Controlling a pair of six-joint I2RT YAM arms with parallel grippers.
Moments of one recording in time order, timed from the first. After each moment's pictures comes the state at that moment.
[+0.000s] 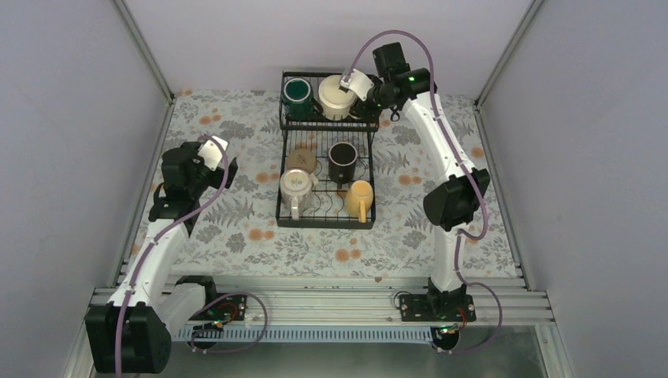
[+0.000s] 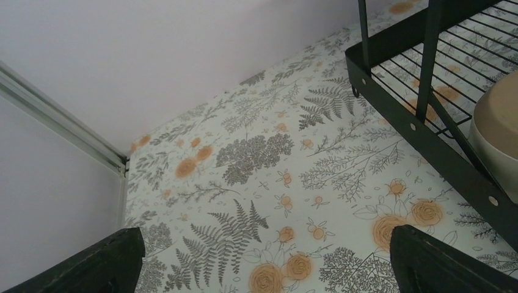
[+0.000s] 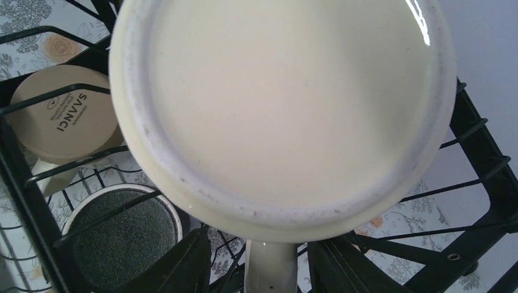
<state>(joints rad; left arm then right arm) -0.01 0.96 0.66 -0.09 0.12 0.43 0.37 2.07 2.31 -1.14 -0.23 -0.70</state>
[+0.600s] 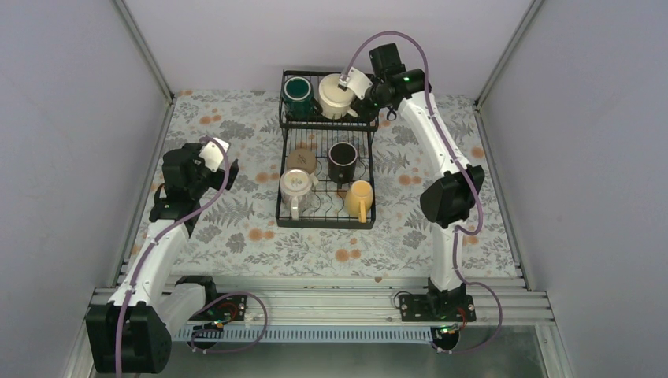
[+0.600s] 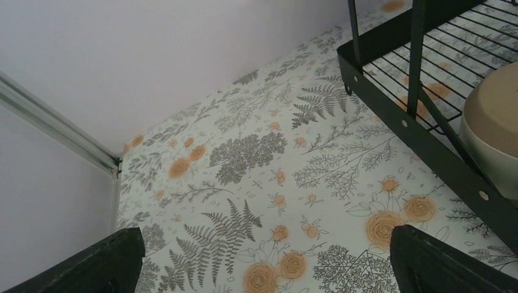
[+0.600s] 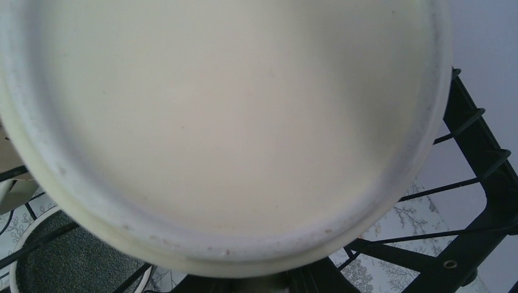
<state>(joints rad) -0.01 0.96 0.65 -0.08 0.13 0.44 0.37 2.12 2.33 -1.10 -0.16 -0.66</state>
